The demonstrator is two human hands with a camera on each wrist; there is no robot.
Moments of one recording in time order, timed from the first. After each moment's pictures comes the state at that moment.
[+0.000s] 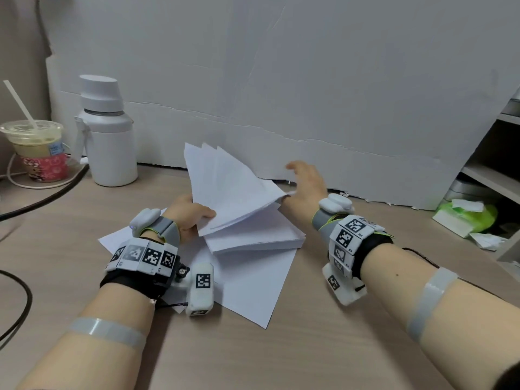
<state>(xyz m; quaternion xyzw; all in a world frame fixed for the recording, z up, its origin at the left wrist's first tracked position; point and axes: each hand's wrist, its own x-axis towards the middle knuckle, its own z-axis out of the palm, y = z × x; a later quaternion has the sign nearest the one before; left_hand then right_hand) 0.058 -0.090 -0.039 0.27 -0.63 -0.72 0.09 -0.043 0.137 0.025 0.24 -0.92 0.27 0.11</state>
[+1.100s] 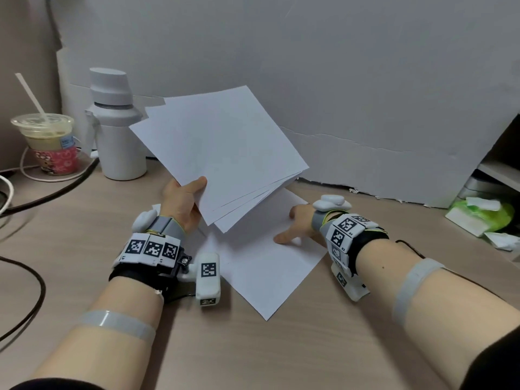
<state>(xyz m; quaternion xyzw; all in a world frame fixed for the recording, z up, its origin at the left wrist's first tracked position) 0.060 -0.091 -0.036 0.19 -0.43 -0.83 0.29 -0.048 0.134 0.007 0.21 -0.96 -0.10 -0.17</state>
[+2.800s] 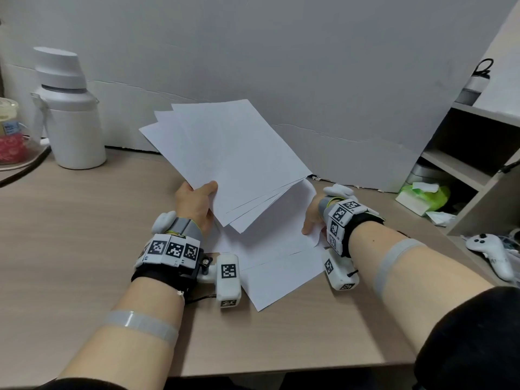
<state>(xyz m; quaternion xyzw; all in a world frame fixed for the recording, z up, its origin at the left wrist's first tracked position) 0.046 0.009 -0.039 0.22 -0.42 -0.84 0.26 -0.062 0.219 0.025 -0.09 -0.96 -0.03 -0.27</state>
